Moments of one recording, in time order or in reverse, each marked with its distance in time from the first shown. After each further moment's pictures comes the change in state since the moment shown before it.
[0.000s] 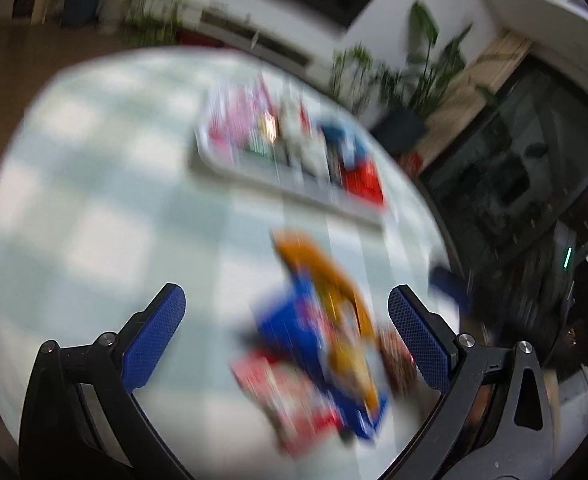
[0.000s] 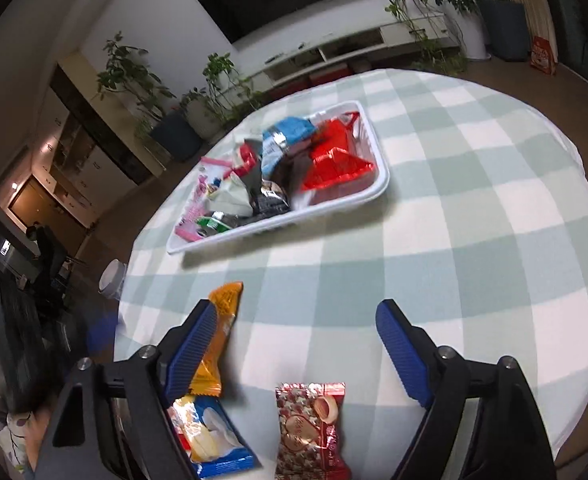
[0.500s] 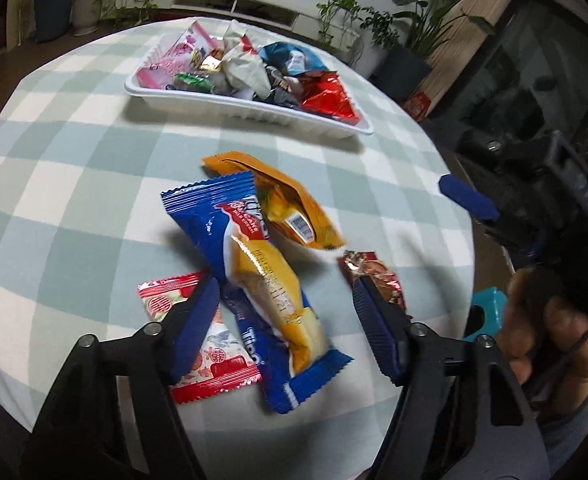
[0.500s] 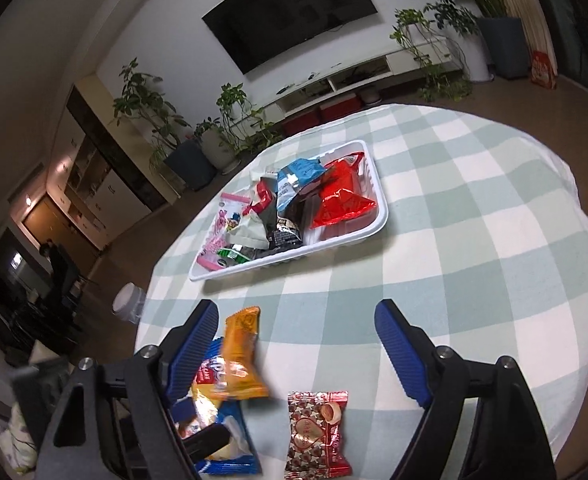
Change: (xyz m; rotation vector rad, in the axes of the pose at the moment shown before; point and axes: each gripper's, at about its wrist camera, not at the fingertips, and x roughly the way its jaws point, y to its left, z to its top) left arm 0.027 -0.072 -0.041 0.148 0.114 0.114; right arm -0.031 -0.007 -0.002 0.010 -0.099 0.055
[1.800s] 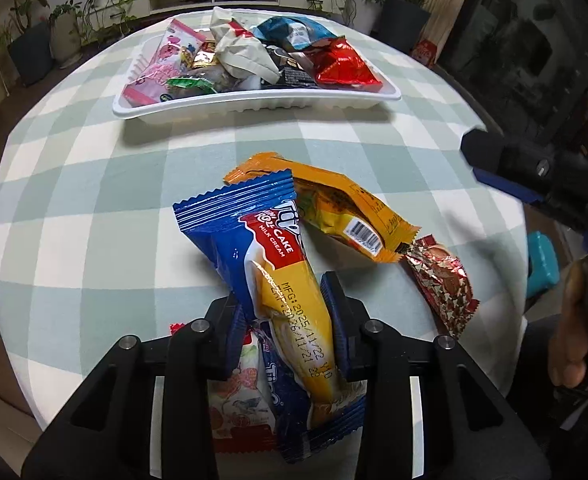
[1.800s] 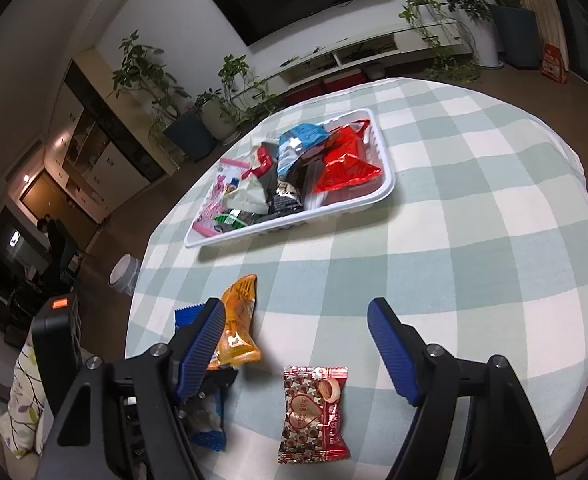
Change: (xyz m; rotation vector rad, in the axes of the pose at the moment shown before) left arm 0.033 0.016 0.028 0.181 0.098 0.115; right arm 0.013 0.004 -0.012 -0.049 0.112 -0.011
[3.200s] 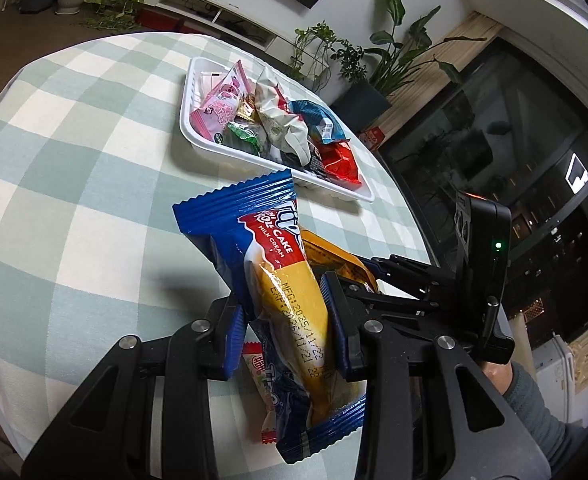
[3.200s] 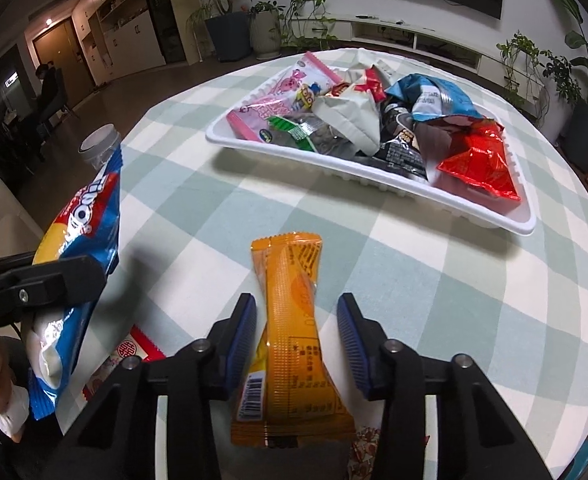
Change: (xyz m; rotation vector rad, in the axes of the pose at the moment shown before) left arm -0.045 0.111 -0.006 -0.256 -0.189 -0.384; right arm 0.105 0.085 -0.015 -0.439 0.228 -0.150
